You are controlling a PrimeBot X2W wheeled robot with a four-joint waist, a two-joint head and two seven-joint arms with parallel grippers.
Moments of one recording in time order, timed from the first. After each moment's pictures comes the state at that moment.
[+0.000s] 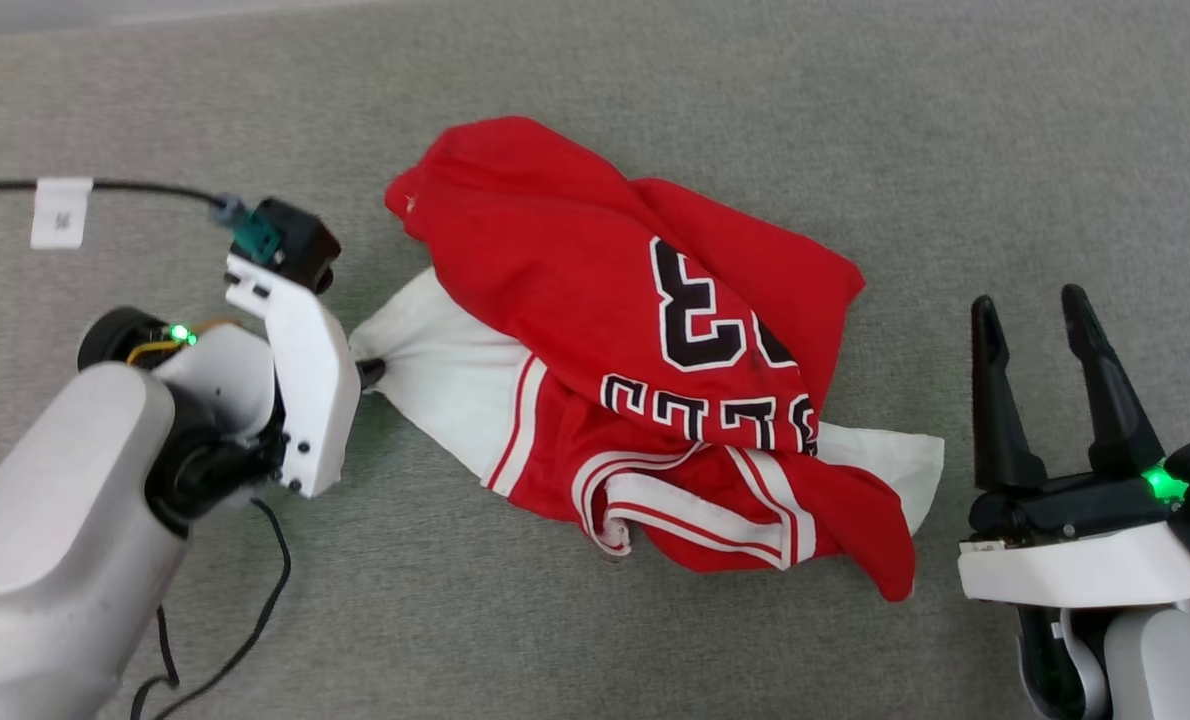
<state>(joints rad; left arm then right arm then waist) -0.70 0.59 -0.58 0.24 -0.81 -0.13 0.79 -0.14 -0.05 0.02 -0.08 0.20 0.13 -0.26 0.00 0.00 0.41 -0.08</state>
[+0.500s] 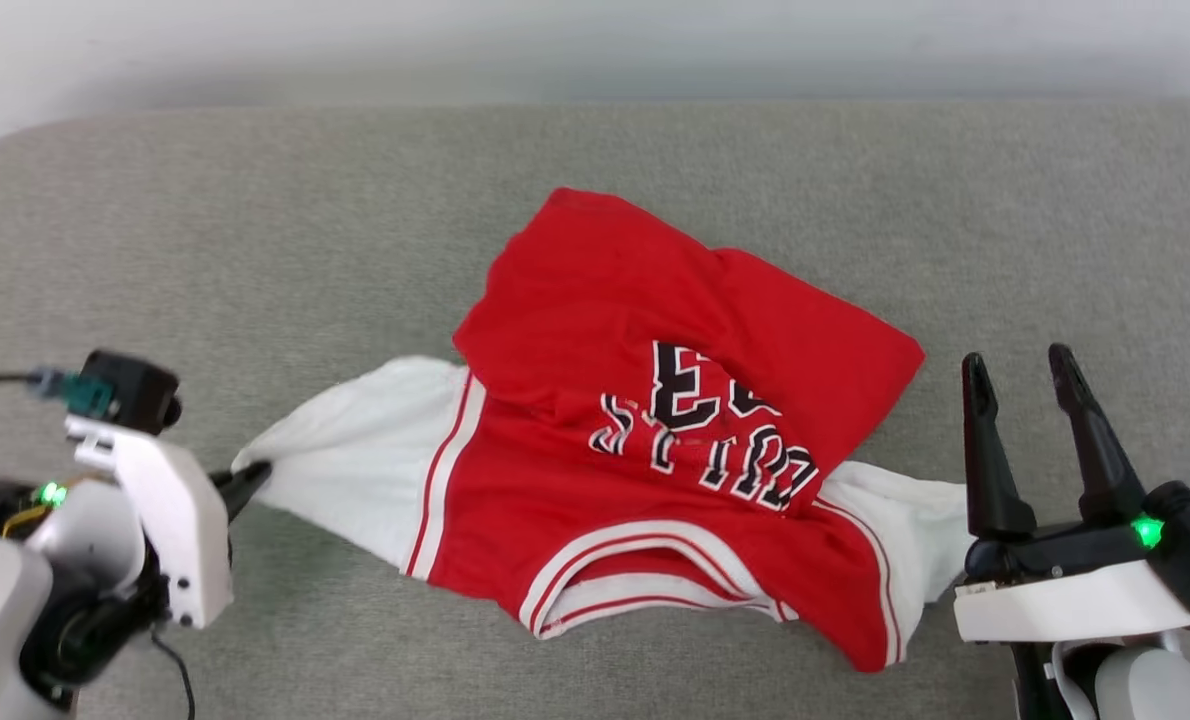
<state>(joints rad) -0.38 0.76 -0.44 0.11 -0.89 -0.07 0.57 -0.08 -0.05 0.01 -0.05 0.19 0.13 -0.26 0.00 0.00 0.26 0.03</state>
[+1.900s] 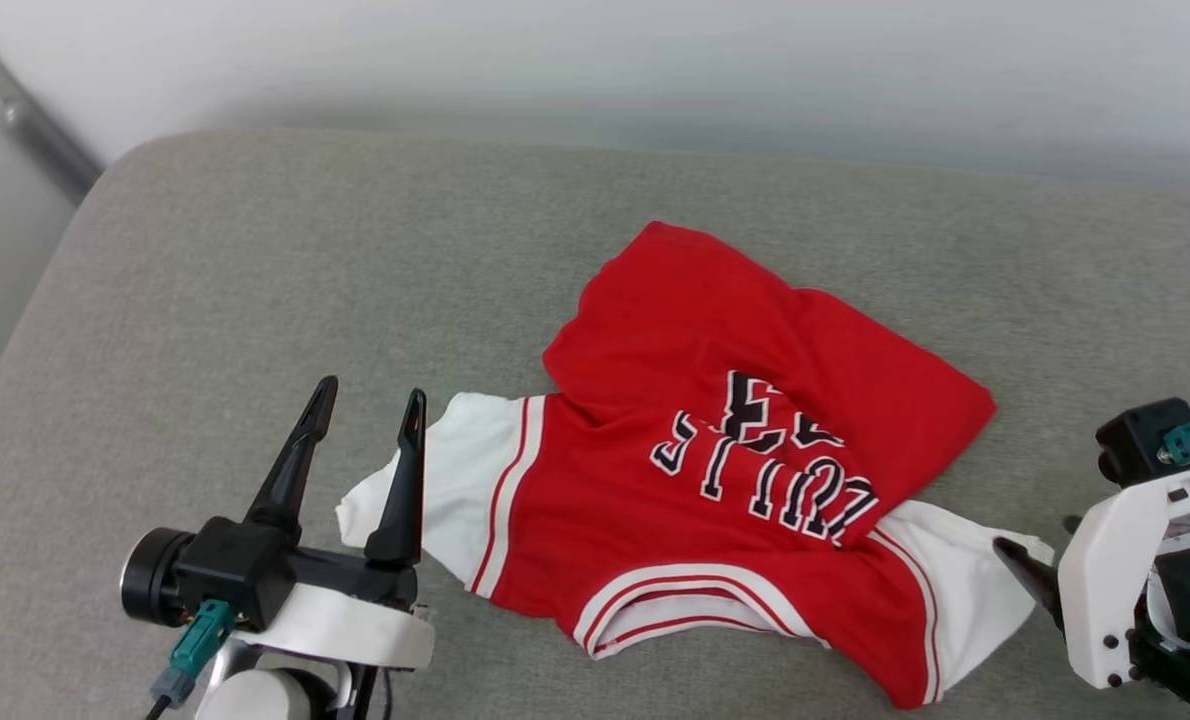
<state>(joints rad) -0.10 0.32 -0.31 -0.07 -0.35 0.10 -0.26 -0.10 -0.36 0.04 -0.18 0.41 0.13 0.94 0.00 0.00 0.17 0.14</state>
